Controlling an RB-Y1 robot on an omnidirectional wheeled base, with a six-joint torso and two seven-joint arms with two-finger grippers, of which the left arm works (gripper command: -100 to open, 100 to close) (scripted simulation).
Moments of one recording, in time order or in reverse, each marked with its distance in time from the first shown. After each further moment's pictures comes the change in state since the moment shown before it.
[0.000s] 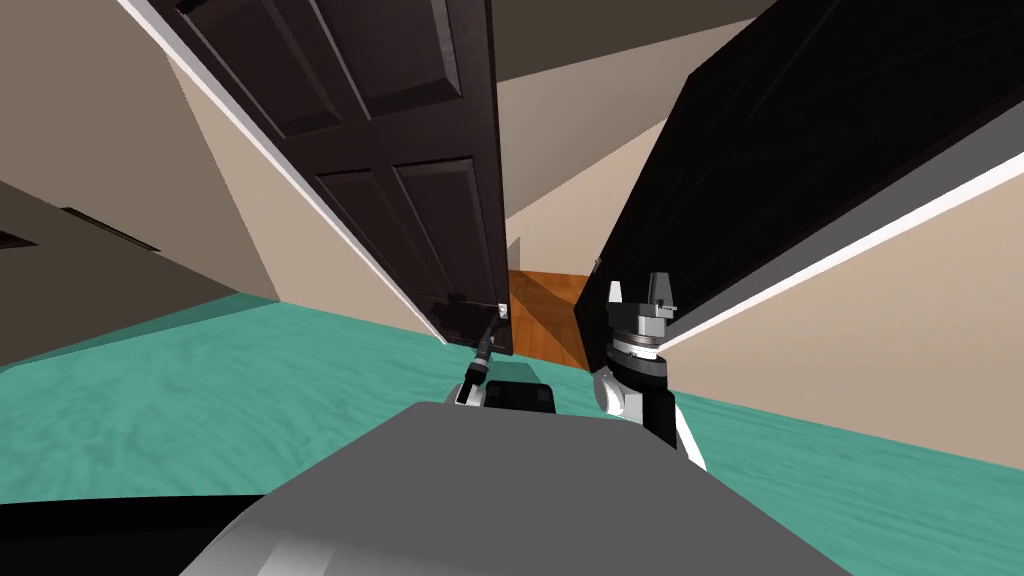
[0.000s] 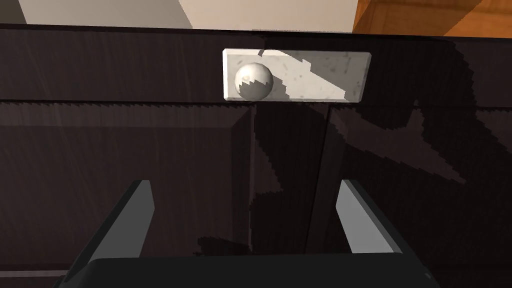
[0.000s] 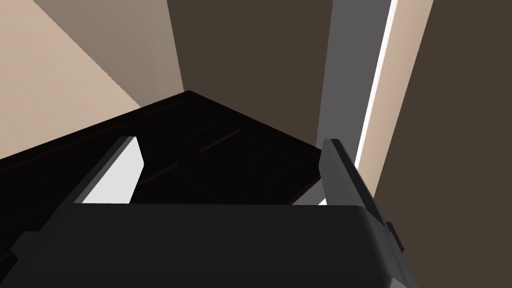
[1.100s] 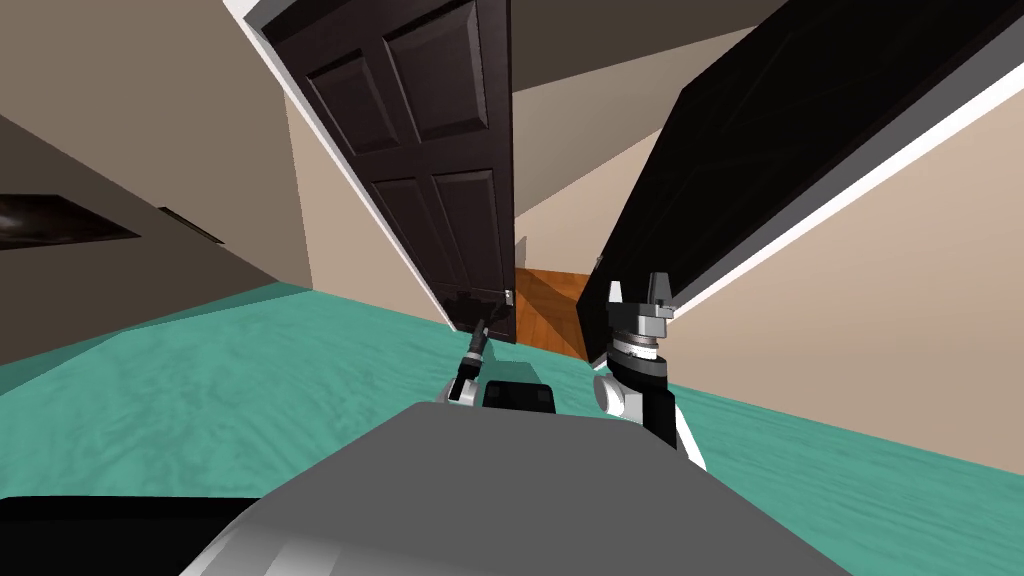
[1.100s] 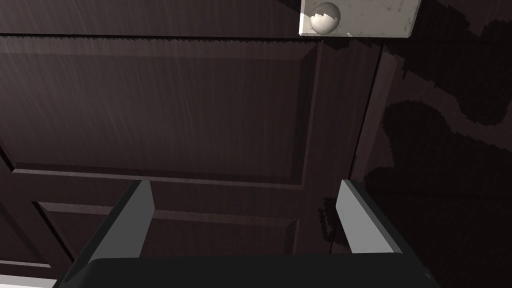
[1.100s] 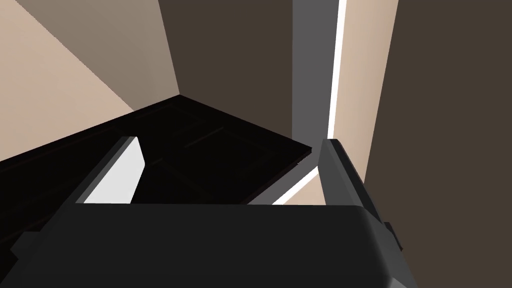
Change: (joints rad) arm 0.069 0.038 0.022 -0.232 0.010 0.038 0.000
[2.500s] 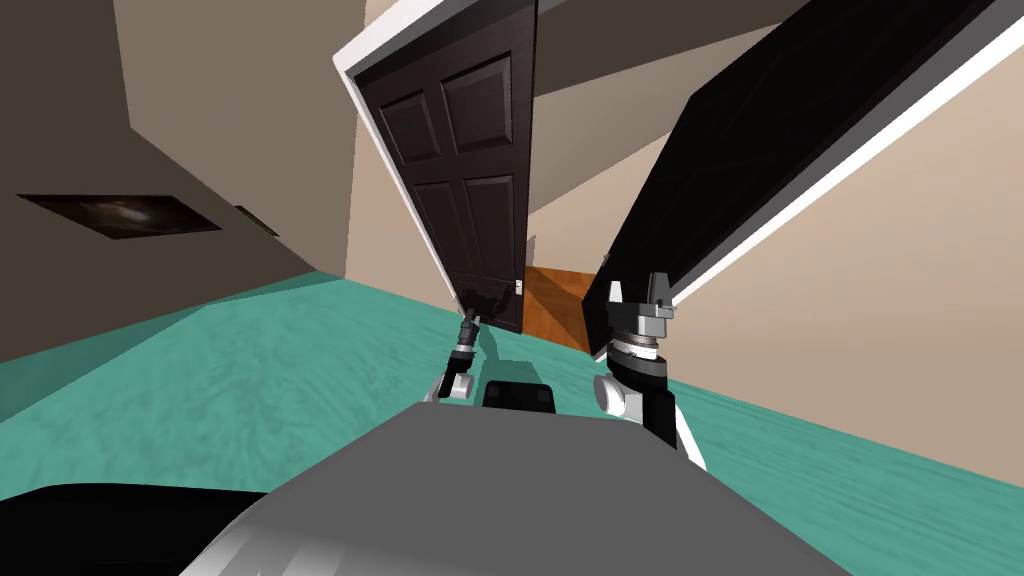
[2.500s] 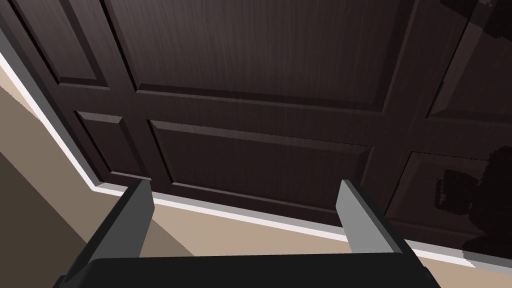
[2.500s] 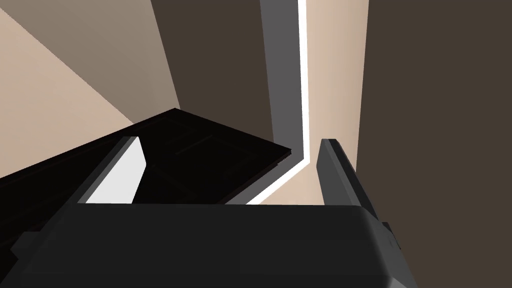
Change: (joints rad) arm 0.078 0.025 0.036 -0.295 0.016 0.043 0.005
